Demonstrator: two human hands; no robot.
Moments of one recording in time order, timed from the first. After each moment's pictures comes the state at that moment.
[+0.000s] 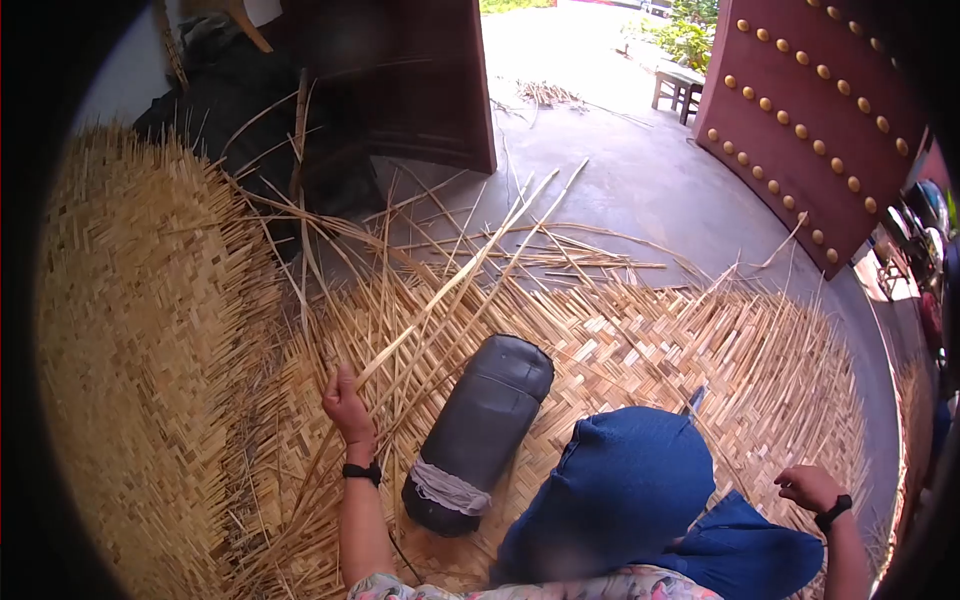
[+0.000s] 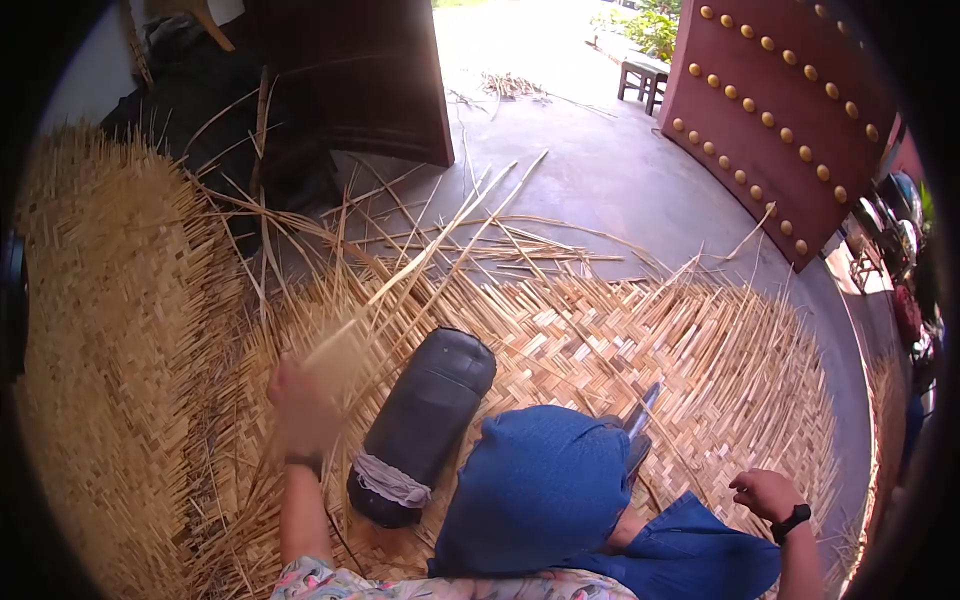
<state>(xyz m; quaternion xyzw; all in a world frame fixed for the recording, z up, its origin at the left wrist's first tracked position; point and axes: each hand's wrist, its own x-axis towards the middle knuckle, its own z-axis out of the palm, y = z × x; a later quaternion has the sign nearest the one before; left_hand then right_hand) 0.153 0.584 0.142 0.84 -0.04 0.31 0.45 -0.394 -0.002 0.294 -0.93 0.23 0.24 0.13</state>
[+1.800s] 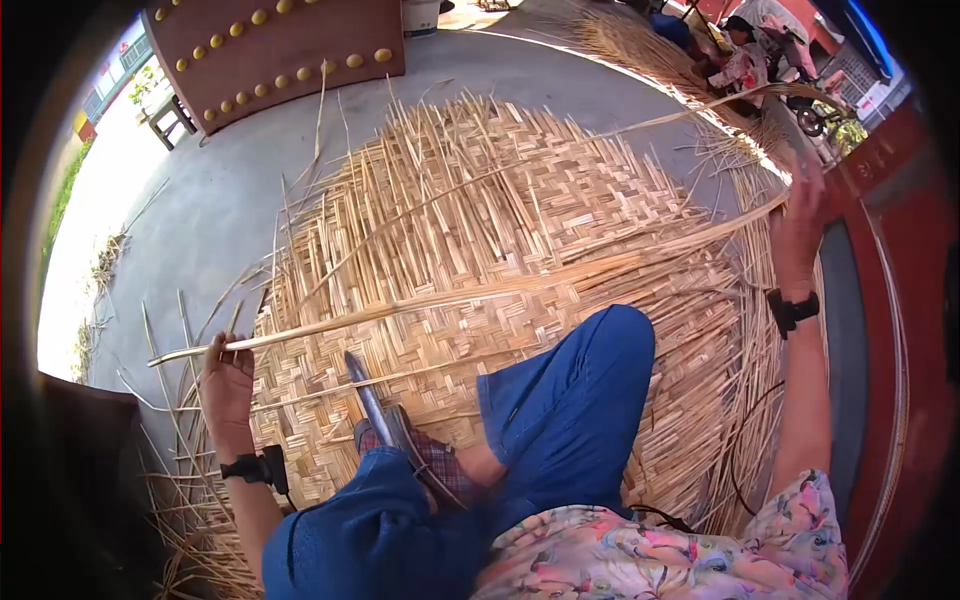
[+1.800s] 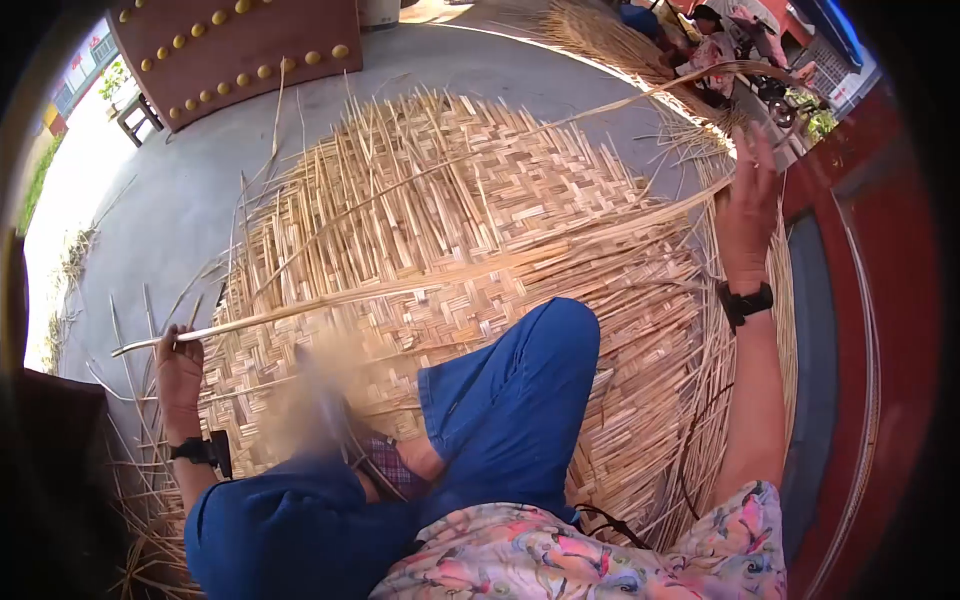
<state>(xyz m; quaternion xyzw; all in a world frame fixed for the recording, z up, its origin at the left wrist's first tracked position) 0.077 0.010 0.185 0.38 -0.16 -0.59 0.69 -0.701 -0.019 0.395 -0.64 0.60 -0.18 -0.45</state>
